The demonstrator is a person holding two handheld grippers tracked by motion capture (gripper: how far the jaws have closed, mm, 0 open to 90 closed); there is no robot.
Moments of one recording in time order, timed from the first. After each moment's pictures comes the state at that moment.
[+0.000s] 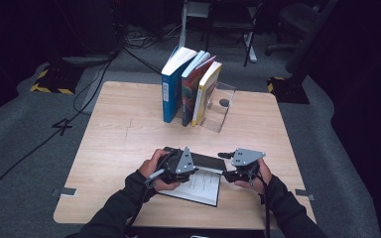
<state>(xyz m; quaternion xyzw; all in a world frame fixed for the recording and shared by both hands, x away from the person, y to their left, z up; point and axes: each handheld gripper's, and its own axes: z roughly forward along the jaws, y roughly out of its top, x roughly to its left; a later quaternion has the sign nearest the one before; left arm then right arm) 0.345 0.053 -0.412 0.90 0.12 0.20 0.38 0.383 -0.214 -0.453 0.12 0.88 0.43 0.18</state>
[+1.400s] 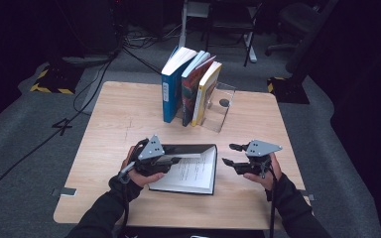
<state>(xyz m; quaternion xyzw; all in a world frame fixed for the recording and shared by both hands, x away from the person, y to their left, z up) 0.356 0.124 -0.413 0.82 0.23 0.16 0.50 0.392 -0.241 -0.437 0.18 0.85 0.46 0.19</state>
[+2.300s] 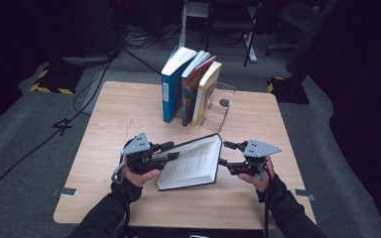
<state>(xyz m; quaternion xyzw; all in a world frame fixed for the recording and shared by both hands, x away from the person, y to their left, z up) 0.361 0.134 -0.424 0.74 0.26 0.09 0.61 0.384 -0.226 -0.426 0.18 0.81 0.53 0.19</state>
